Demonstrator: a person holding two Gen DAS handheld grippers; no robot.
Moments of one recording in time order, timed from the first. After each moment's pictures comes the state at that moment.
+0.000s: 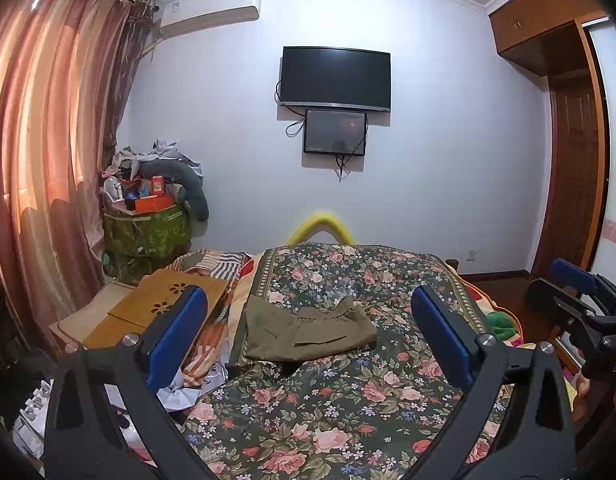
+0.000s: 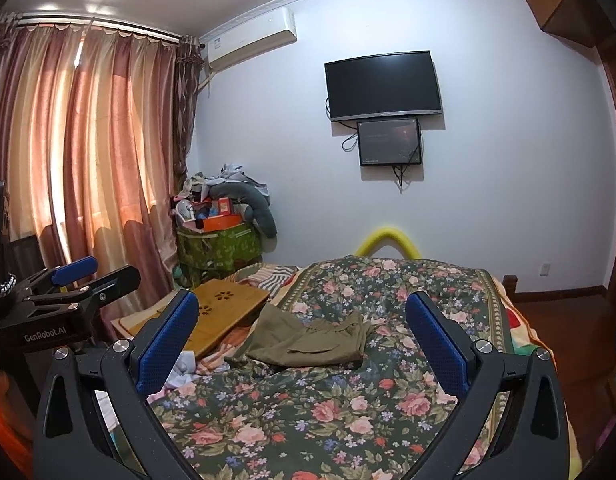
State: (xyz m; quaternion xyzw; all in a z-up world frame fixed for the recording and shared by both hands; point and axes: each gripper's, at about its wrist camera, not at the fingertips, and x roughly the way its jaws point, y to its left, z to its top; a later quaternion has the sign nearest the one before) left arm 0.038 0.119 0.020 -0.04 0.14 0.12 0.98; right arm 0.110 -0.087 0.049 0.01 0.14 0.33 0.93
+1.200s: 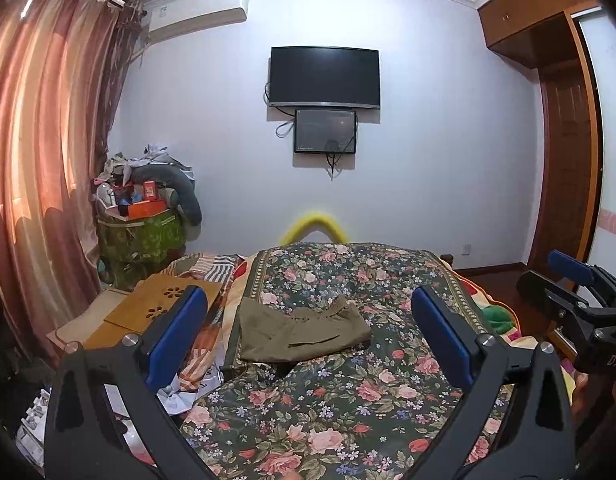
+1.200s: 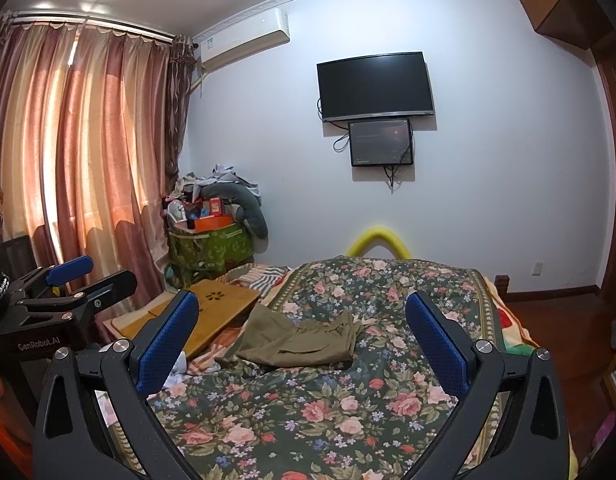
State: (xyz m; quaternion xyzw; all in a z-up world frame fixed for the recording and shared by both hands) left arm 0.044 0.118 0.020 -0.02 0.14 0.10 0.98; right arm 0.112 -0.091 0.050 0.01 0.13 0.32 0.94
